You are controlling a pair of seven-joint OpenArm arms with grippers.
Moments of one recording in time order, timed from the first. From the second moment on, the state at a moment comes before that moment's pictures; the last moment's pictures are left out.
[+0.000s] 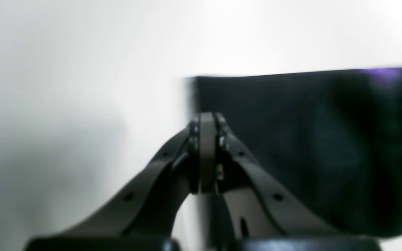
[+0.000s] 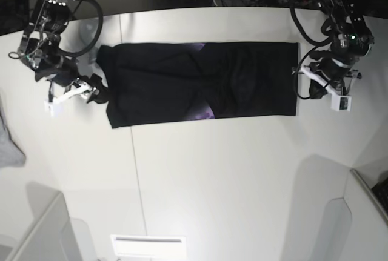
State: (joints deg) left arm 16.6 -11.5 -29.8 109.0 -25.6 -22.4 55.1; right arm -6.7 8.8 24.9 93.2 44.2 6.4 -67.6
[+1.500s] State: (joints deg) left arm 17.1 -16.0 -23.4 85.6 -26.7 -31.3 38.4; right arm -4.9 12.4 8.3 83.7 45.5 12.4 -62.5
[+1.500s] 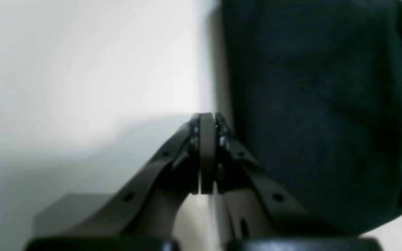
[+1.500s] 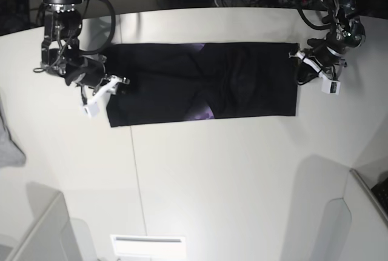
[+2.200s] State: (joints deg) left arm 10.9 -10.9 -8.2 85.8 -26.7 -25.1 39.5; right arm -2.4 15.2 7.7 89.0 30.7 7.3 -60.7
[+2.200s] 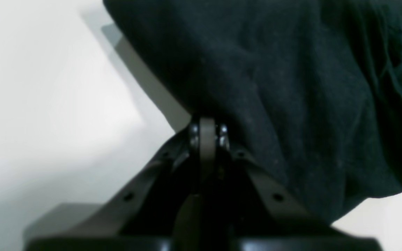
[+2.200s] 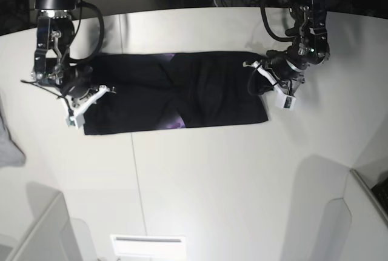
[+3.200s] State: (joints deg) left arm 12.3 -14.6 -12.0 89.4 -25.1 -24.5 42.9; right arm -2.8 9.9 7.6 110.4 29.3 2.6 -73.7
